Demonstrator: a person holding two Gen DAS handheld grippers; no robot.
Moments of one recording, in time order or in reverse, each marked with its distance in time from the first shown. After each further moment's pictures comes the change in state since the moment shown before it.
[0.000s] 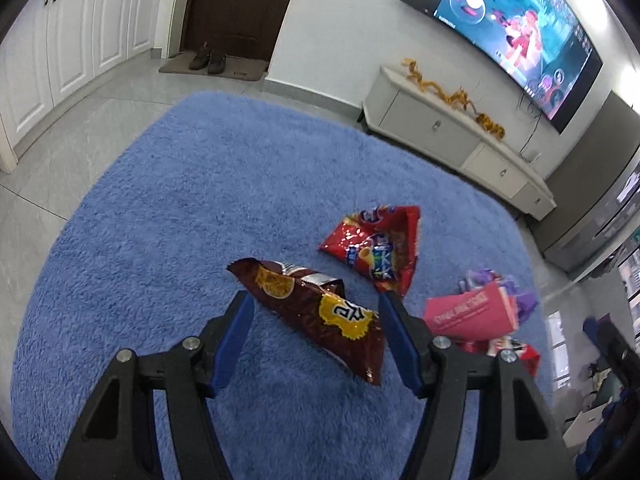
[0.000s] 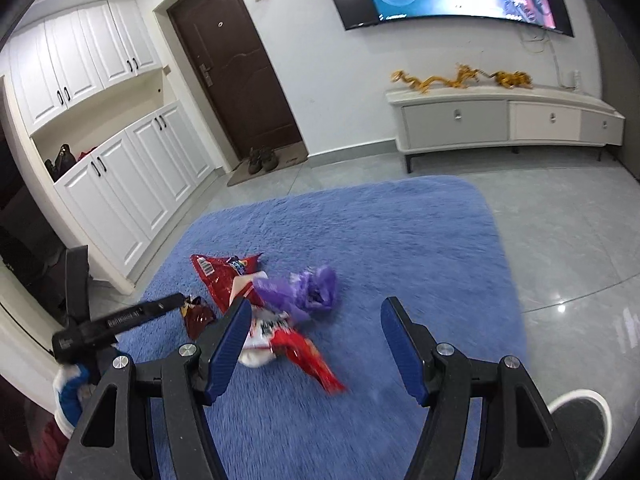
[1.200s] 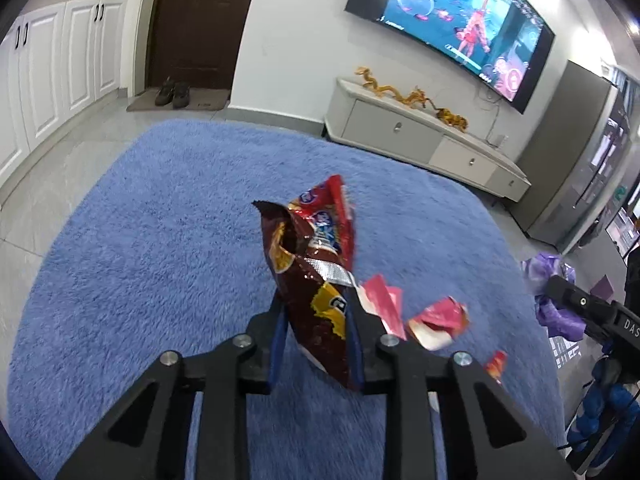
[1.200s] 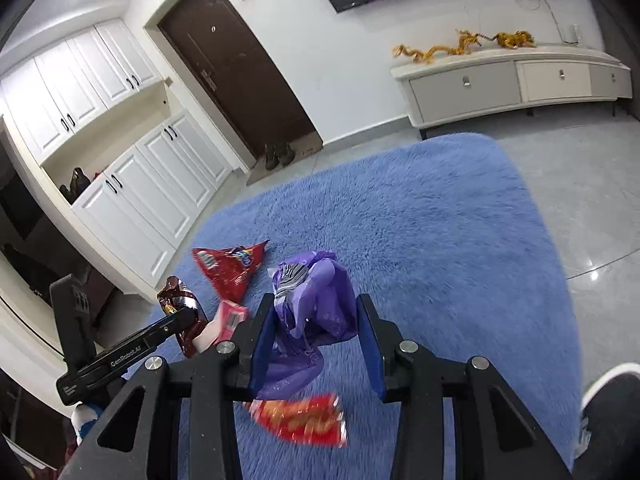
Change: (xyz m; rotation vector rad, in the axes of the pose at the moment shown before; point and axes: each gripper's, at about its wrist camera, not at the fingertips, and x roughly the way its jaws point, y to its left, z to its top) left arm -0.031 -0.026 -0.034 0.148 -0.099 -0.084; right arm -0.016 -0.034 -0.025 0.119 0.000 0.106
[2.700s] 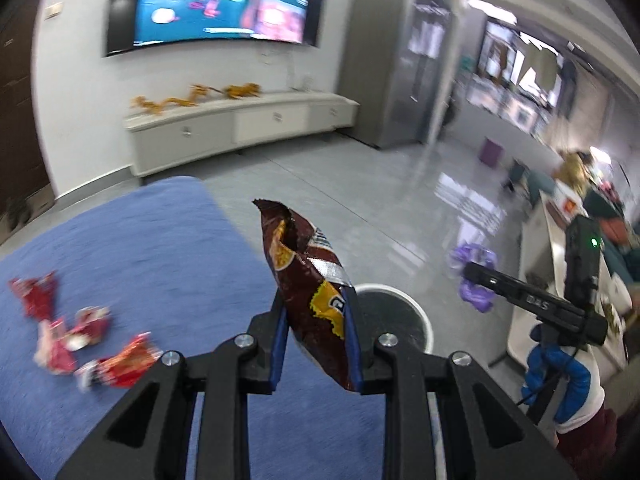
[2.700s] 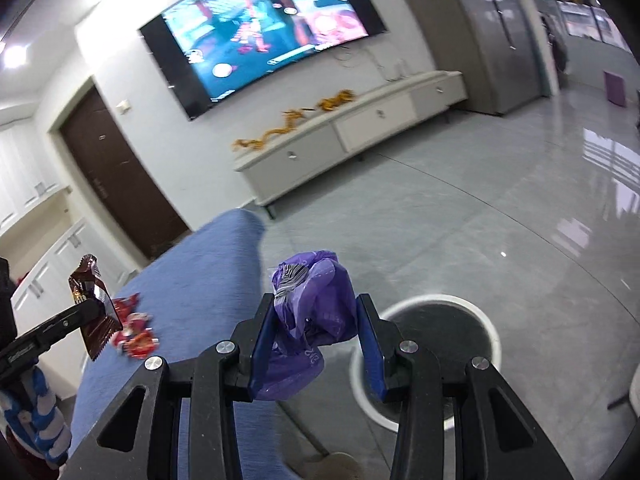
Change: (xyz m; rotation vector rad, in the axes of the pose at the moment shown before) left arm -0.090 -0.331 -0.090 0.575 0.079 -0.415; right arm -0.248 -0.153 -0.128 0.285 -0.305 -0.418
